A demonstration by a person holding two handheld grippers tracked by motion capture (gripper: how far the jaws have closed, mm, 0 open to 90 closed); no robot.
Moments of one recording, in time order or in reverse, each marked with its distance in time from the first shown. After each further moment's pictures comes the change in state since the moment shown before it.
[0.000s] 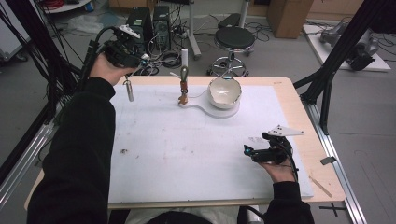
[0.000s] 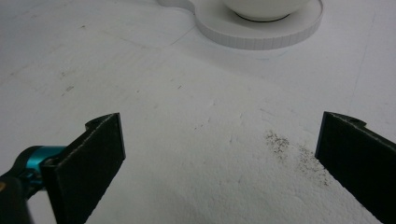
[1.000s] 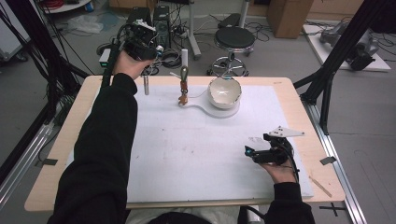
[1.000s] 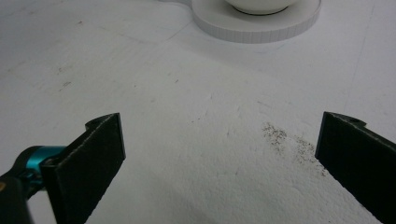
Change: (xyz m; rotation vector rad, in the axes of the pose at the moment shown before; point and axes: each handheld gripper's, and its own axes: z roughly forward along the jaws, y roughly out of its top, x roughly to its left) left arm -0.001 0.022 0.053 -0.061 0.052 -0.097; right arm -0.002 -0.004 -0.001 0.011 -0.001 0.007
